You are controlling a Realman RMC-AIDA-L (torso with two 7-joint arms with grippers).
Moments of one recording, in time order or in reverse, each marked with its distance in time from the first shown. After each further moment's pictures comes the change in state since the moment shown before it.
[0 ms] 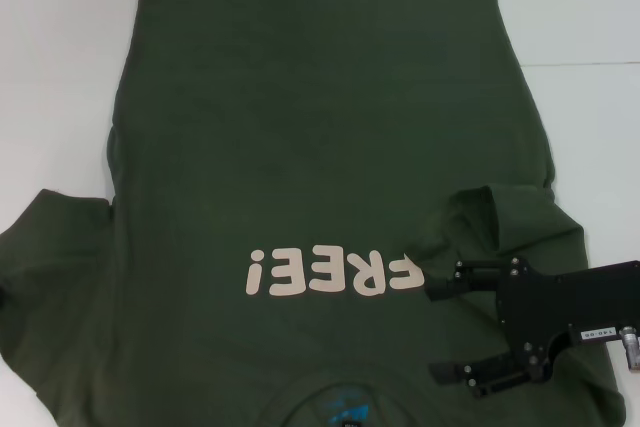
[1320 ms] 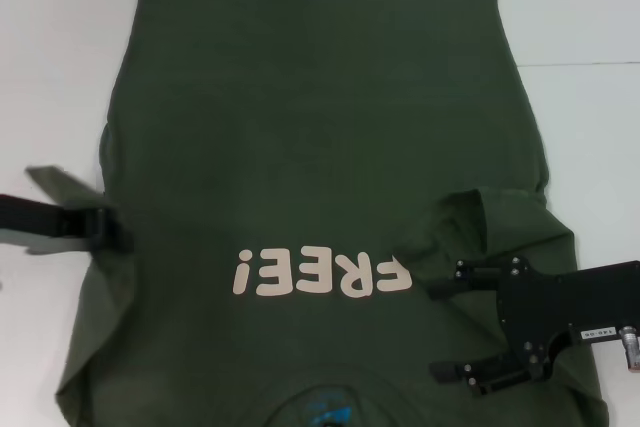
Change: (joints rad) left arm -0.065 -0.081 0.079 0.051 -0.204 0.069 -0.006; right arm 0.000 -0.001 0.003 0.006 0.000 0.006 -0.006
